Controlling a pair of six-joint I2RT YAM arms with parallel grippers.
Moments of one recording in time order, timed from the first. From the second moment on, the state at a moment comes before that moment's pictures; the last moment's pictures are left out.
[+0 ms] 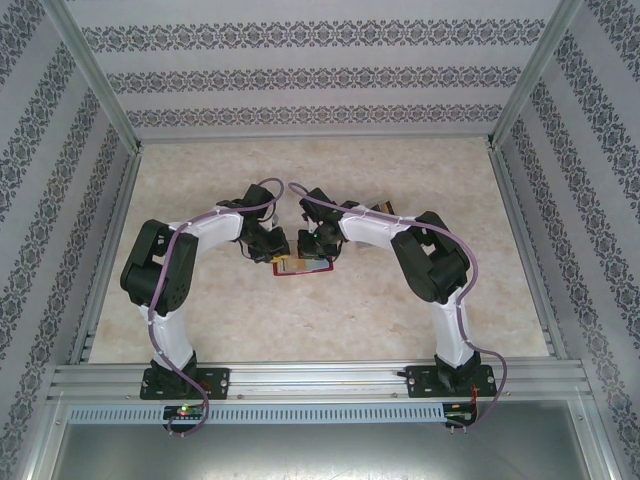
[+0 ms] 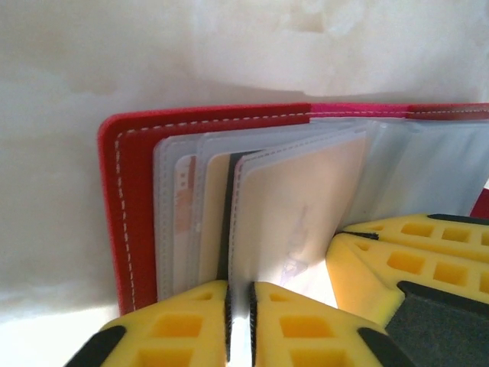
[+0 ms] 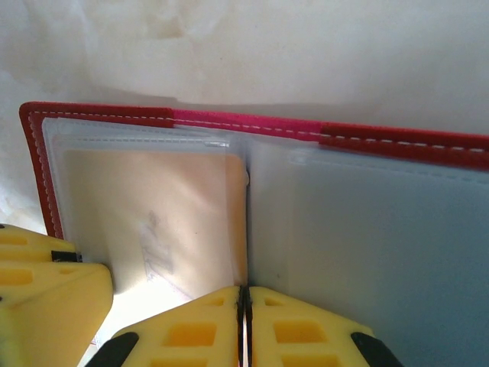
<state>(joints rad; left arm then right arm) -0.35 1.87 1.17 -0.60 0.42 -0.66 0.67 2.10 1.44 -0.55 -0.31 0.65</state>
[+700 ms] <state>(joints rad) -0.35 1.86 1.17 -0.48 0.58 -0.70 0.58 1.86 1.28 -0.42 -0.36 0.69</state>
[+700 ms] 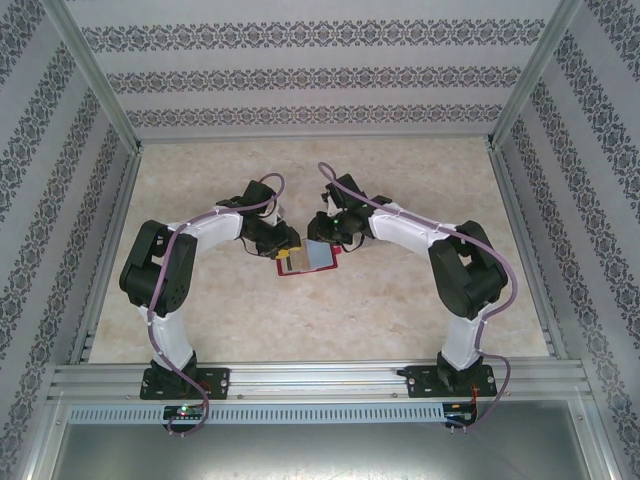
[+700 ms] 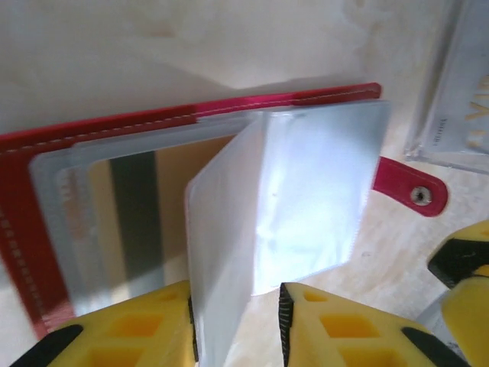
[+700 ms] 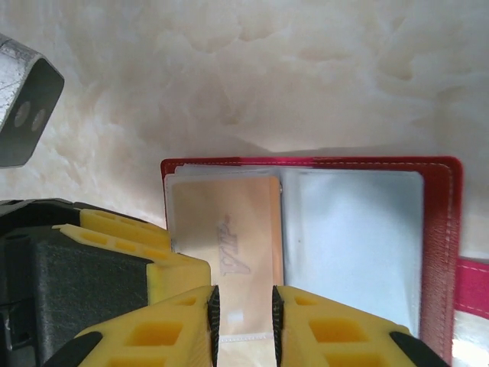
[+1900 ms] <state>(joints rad) -0.40 1.92 1.15 -0.24 0.71 -0.85 0.55 1.78 1.17 -0.46 -0.20 0.70</state>
